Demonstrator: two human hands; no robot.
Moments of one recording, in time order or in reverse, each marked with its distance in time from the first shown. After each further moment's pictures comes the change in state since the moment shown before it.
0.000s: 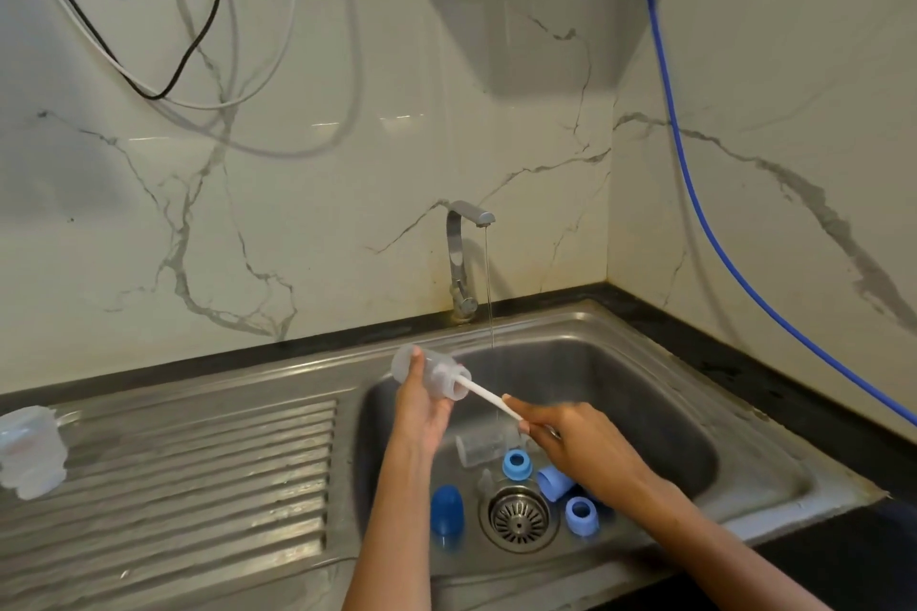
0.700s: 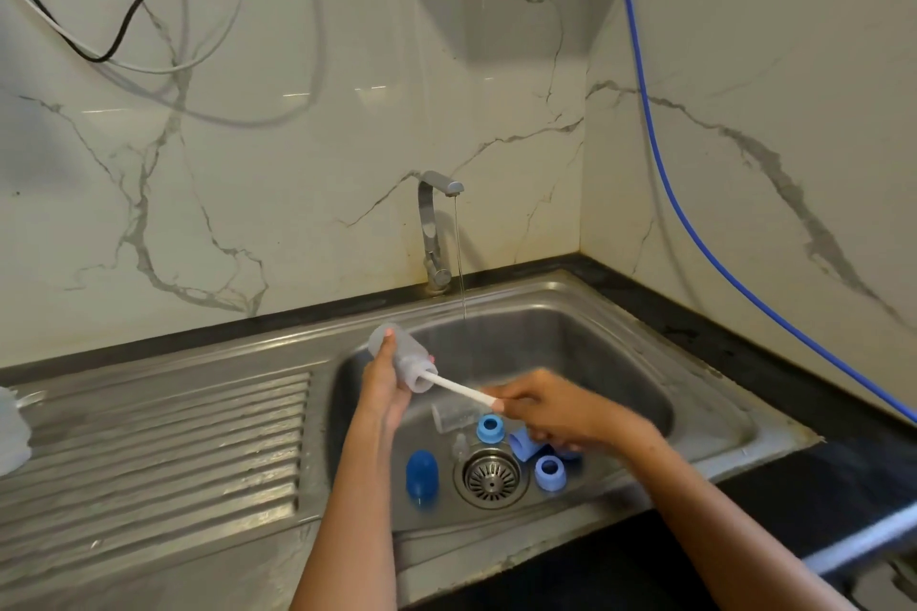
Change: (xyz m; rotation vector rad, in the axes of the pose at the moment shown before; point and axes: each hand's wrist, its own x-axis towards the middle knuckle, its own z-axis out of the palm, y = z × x) left_hand 0.004 0.002 -0.015 0.272 0.025 0.004; right_hand -0.005 0.002 -0.021 0.479 -0.344 0.209
